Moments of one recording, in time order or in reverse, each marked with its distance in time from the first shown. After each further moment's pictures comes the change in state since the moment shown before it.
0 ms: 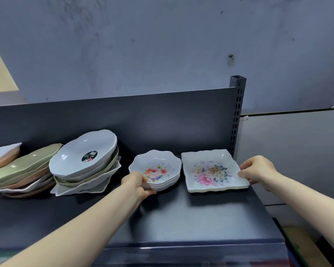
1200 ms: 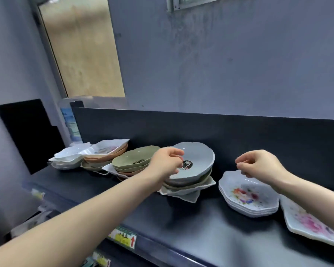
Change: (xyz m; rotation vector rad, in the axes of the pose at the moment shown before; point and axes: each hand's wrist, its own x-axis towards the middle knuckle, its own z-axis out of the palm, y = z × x) left_hand -0.012 0.110 -0.164 0.425 -0.071 0.601; right_hand -0.083 -0.215 0.128 0.021 -0.278 -0.604
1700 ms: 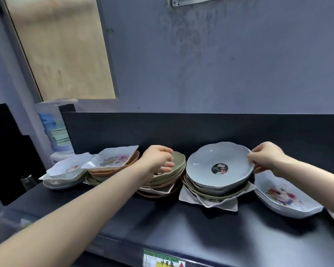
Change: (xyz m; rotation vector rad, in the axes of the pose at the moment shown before) left_hand 0.093 -0.045 -0.132 -0.056 -0.154 -0.058; right_hand 0.032 -0.079 0.074 -0.022 0.123 0.329
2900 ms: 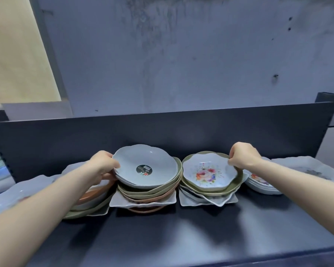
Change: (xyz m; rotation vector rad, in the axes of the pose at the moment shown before) left_hand 0.111 -0.041 -0.128 0.244 -0.060 -0.069; right_hand -0.005 -0.013 0.062 -0.508 0.221 0.079
